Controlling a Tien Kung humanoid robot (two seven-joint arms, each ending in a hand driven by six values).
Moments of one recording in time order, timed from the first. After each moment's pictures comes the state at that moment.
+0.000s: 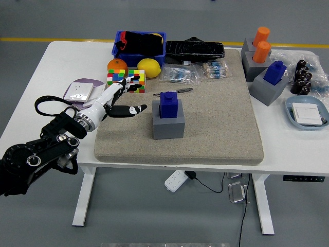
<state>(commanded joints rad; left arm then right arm) -0.74 0.33 -0.39 -1.02 0.79 0.25 -0.23 0.07 -0.45 1.26 0.32 -1.40 0.23 -0.16</state>
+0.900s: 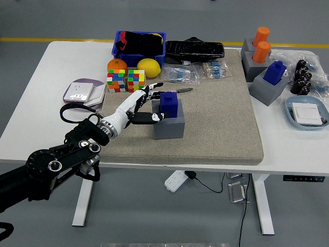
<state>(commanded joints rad) -0.73 0.21 -0.39 -1.01 0.77 0.26 -0.23 0.06 -0.44 1.26 0.32 -1.40 0.23 -0.16</state>
